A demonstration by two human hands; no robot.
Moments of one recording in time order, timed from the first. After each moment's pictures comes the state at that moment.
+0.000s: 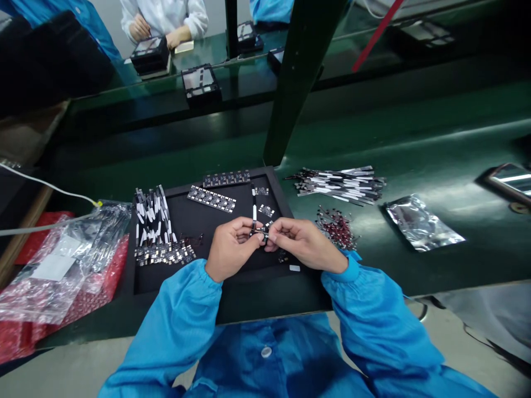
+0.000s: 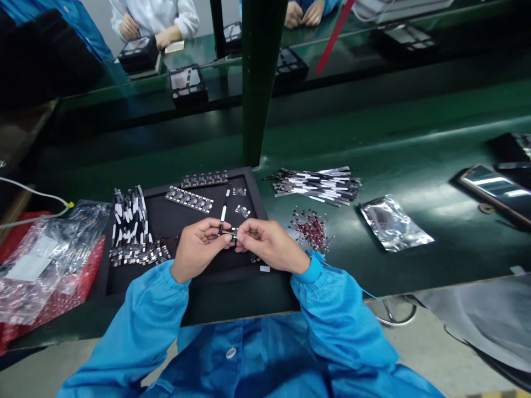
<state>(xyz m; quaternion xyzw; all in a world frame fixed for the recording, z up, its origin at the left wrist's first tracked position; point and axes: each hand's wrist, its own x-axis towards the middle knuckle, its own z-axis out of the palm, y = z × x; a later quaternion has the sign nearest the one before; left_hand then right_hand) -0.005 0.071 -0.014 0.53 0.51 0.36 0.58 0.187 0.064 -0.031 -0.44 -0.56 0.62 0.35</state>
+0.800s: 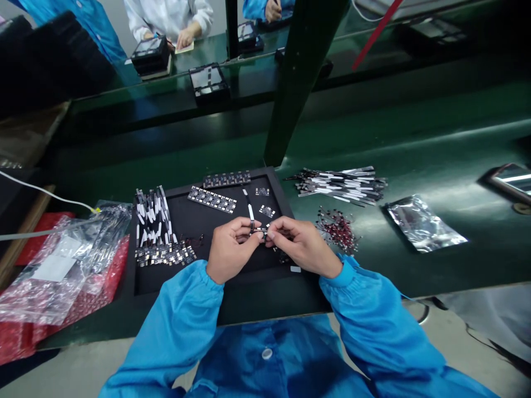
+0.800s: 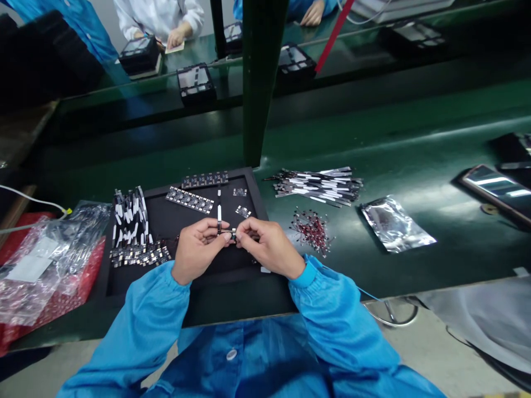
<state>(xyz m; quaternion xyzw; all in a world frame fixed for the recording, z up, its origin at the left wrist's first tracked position) -0.006 0.069 -0.019 0.52 0.52 0.38 0.56 0.180 0.061 -0.036 -0.47 -0.64 0.47 0.38</state>
